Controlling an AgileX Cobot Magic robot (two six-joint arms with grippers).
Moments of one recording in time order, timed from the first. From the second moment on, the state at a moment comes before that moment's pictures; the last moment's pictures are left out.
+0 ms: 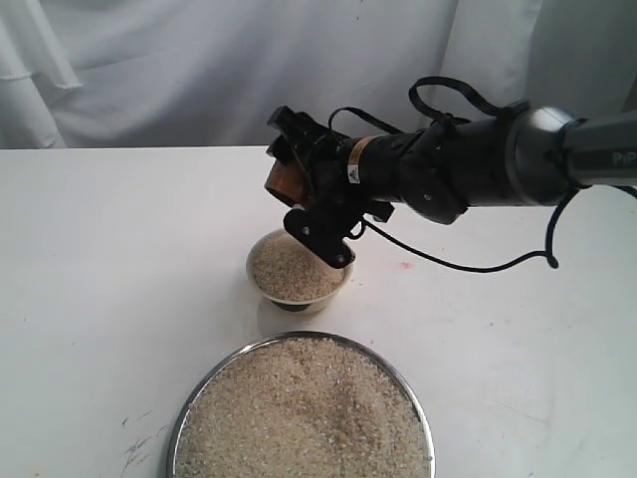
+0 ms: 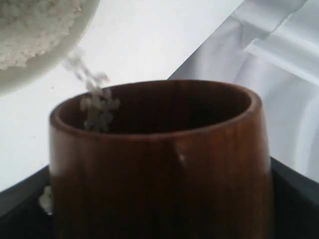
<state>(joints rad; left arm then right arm) 0.01 0.01 0.00 -0.04 0.29 0.01 0.69 2.00 -1.29 -0.38 -0.11 -1.78</state>
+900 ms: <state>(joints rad) 0.01 0.01 0.00 -0.04 0.29 0.01 0.65 1.85 -1.10 0.03 -0.42 -0.52</state>
